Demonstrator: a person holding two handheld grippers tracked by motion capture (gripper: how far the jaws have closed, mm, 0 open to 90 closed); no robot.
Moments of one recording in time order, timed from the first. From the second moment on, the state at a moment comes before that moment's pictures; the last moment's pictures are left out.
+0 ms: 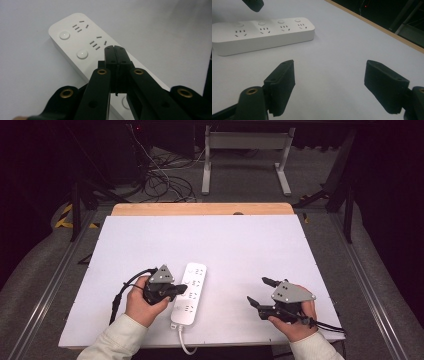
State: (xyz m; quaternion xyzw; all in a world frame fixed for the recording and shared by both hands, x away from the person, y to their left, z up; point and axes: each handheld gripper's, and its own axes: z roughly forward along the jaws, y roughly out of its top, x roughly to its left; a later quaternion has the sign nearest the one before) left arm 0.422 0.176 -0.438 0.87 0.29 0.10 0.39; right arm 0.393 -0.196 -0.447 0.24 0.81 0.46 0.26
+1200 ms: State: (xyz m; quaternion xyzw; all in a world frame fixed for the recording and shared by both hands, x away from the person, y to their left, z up) left arm 0.435 0.169 -0.452 0.89 0.29 0.09 0.33; right arm 0.394 -0.198 -0.447 0.24 0.81 0.46 0.26
